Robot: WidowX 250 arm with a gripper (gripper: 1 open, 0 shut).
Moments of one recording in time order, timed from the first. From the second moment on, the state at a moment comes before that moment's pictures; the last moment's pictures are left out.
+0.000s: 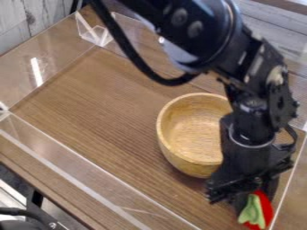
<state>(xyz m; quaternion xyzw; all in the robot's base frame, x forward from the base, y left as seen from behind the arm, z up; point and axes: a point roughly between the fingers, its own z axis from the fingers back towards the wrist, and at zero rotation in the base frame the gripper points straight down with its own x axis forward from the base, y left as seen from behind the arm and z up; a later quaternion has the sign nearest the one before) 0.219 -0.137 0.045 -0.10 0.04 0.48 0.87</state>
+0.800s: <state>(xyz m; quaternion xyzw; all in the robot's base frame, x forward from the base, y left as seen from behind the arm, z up) 0.250 -0.106 0.148 -0.13 0.02 0.38 0.91</state>
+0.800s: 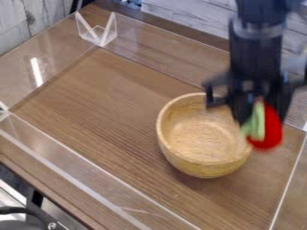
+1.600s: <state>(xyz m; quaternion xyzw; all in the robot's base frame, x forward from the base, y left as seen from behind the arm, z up) 0.257 -0.102 0.188 -0.14 0.02 0.37 0.92</state>
